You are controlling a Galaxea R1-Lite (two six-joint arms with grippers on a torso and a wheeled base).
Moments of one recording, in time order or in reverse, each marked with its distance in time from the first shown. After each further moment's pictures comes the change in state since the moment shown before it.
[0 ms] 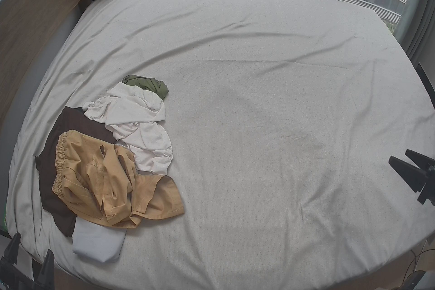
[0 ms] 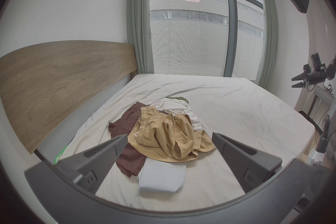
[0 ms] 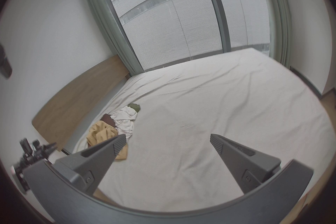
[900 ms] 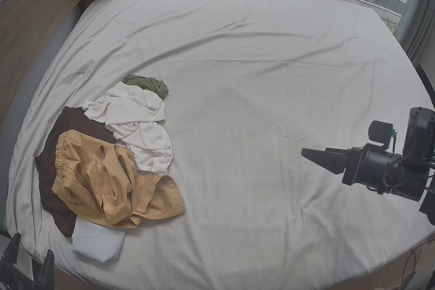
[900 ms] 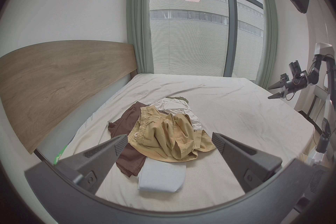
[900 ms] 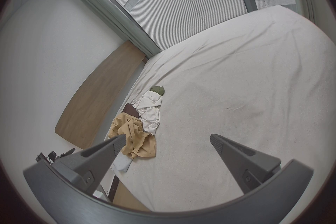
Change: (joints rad) left arm -0.001 0.000 0.000 0.000 0.000 0.000; right arm 0.190 0.592 -0.124 -0.363 0.102 0.159
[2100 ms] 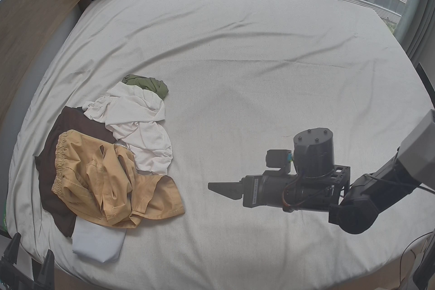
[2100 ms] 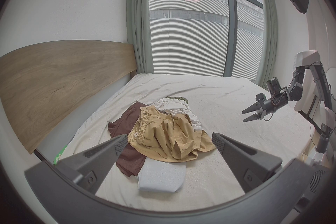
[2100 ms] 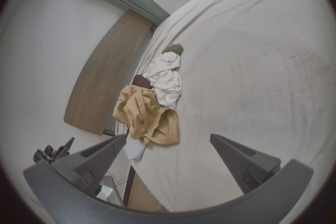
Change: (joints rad) left arm -0.002 0.000 0.000 0.000 0.000 0.000; right arm 0.225 0.510 -0.302 -0.051 0.042 0.105
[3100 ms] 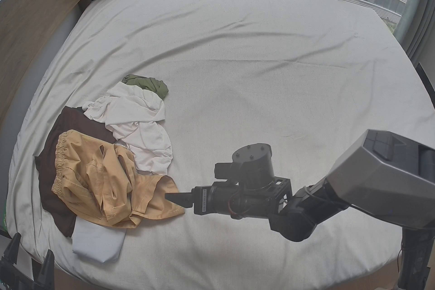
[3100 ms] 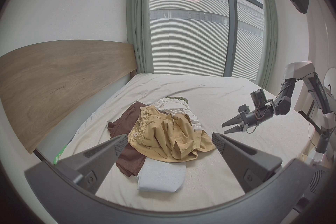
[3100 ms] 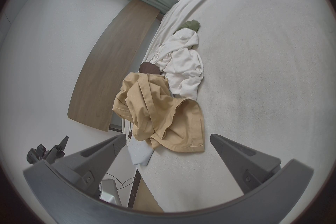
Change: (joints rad) left arm 0.000 0.000 0.000 0.000 -0.001 -0.001; right arm 0.103 0.295 -0.309 0.012 0.031 0.050
